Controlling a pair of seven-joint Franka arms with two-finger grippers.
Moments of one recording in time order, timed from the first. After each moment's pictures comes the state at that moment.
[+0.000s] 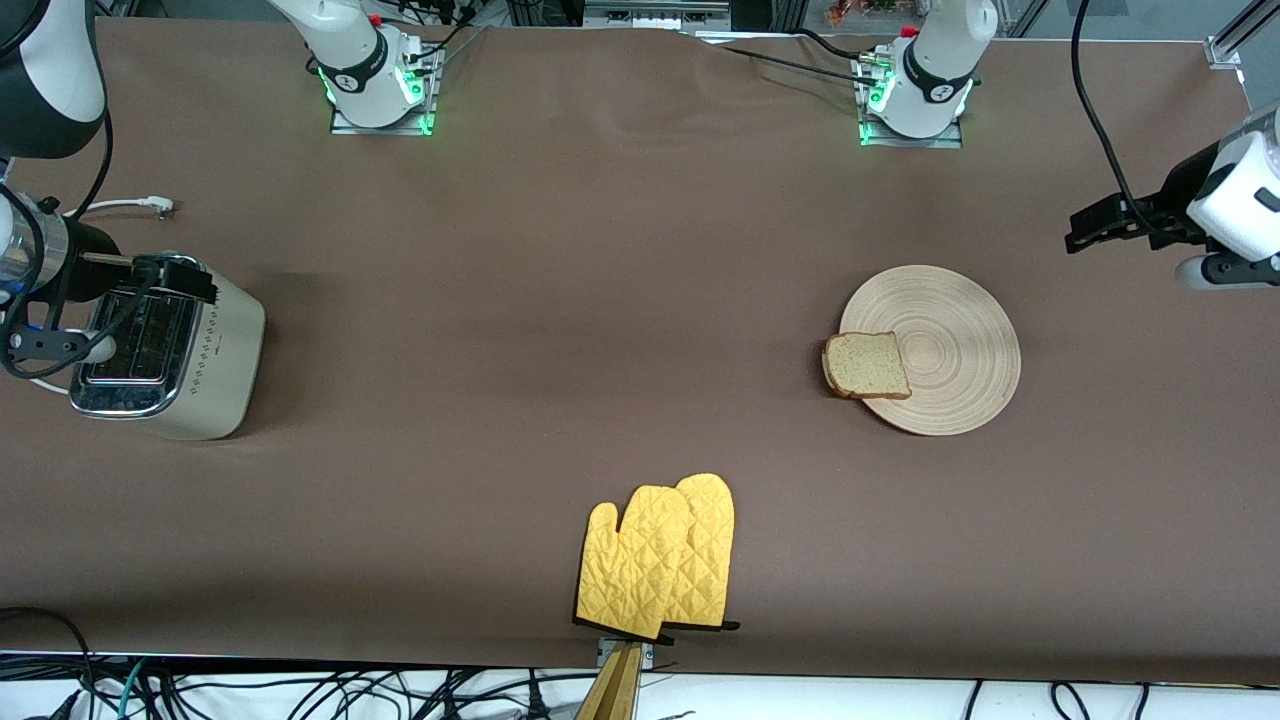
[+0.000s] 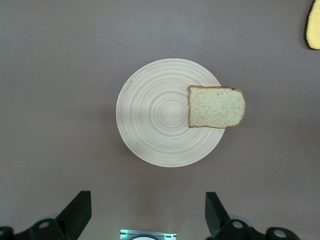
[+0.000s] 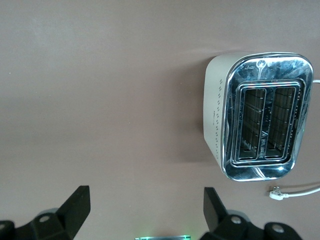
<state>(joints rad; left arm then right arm) 0.13 0.04 -0.12 -1.62 -0.02 1.49 -0.10 -0.02 0.27 0.06 -1.36 -0.03 1.44 0.10</state>
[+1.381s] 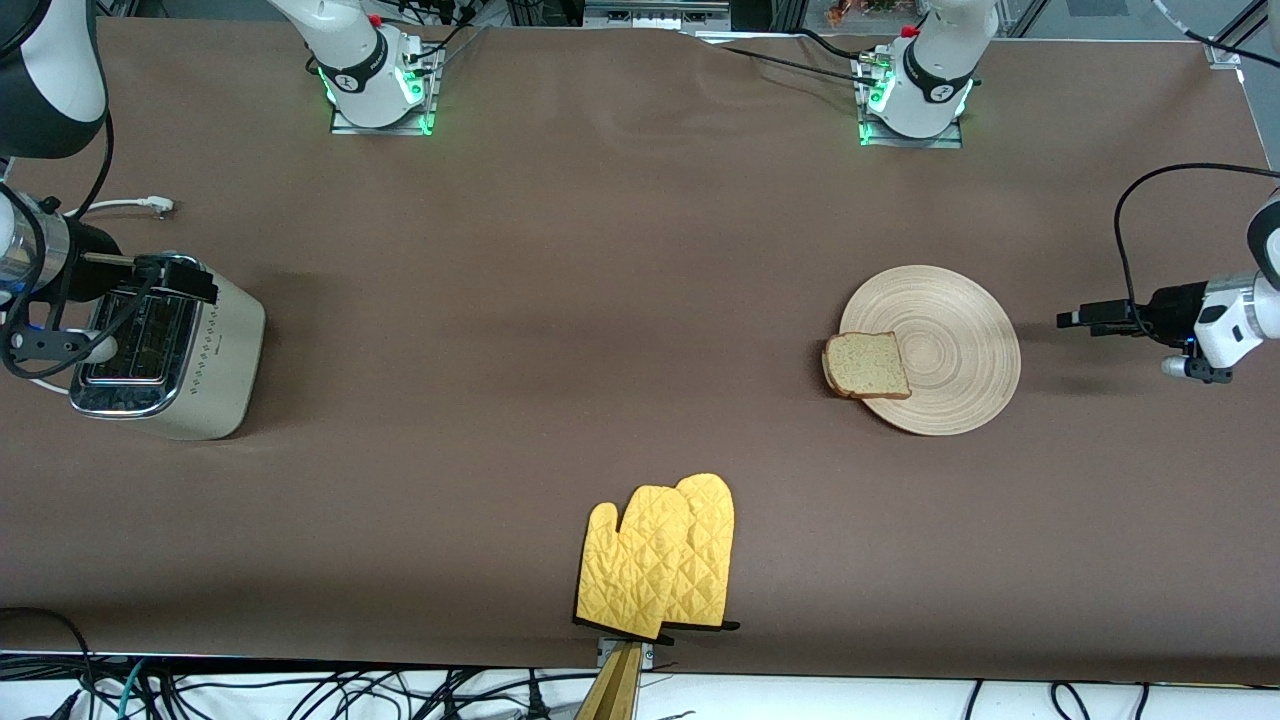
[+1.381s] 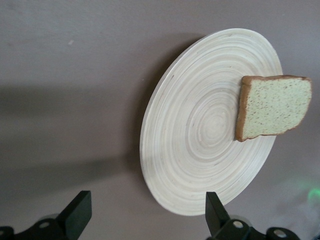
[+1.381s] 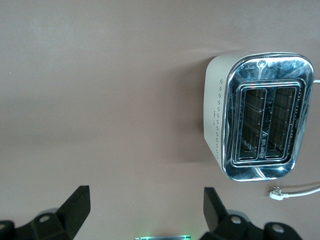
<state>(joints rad) 0.55 0.46 -0.10 -1.88 -0.41 1.85 0.65 -0.02 0.27 0.06 -1.36 -0.03 1.44 0.10</state>
